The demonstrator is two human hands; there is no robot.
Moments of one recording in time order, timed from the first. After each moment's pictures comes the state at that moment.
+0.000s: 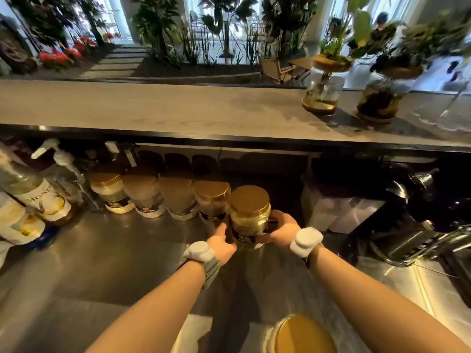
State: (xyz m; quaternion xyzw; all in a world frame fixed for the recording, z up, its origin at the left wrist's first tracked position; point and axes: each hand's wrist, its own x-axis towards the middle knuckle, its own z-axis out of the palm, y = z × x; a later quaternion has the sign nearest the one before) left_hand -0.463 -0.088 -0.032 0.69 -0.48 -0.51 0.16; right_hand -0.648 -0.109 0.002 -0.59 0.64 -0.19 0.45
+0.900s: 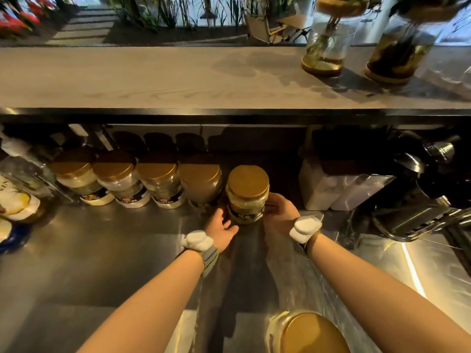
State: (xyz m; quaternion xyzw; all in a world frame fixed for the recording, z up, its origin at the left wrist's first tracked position) left_hand -0.474 -0.110 -0.067 0.64 -0.41 -0.58 0.29; right_hand -0.652 -0.131 -0.048 -0.56 0.64 -0.27 0.45
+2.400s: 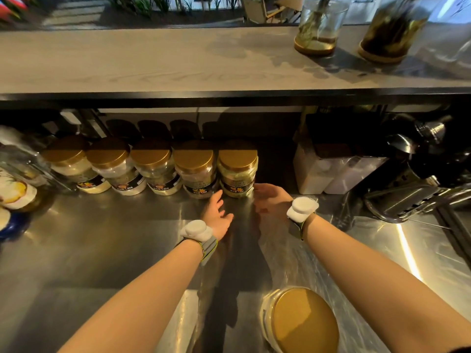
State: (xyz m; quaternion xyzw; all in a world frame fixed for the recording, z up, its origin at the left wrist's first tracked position) left_hand -0.478 -0.098 -0.075 0.65 -0.44 -0.54 0.31; right_hand -0.656 -0.130 -0.042 -0.50 0.60 -0.21 0.59
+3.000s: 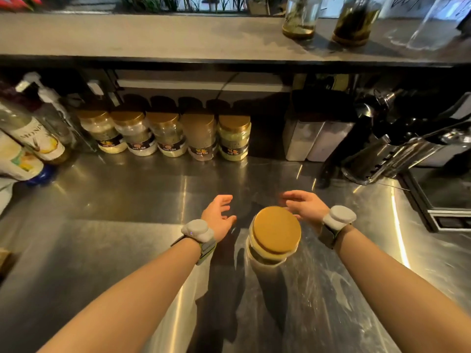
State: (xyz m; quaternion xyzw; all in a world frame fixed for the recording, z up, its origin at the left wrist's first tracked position) left_hand -0.488 0.054 -0.069 0.63 -0.55 -0.46 0.29; right_hand -0.735 0.023 -0.041 -0.42 0.64 -0.26 0.59
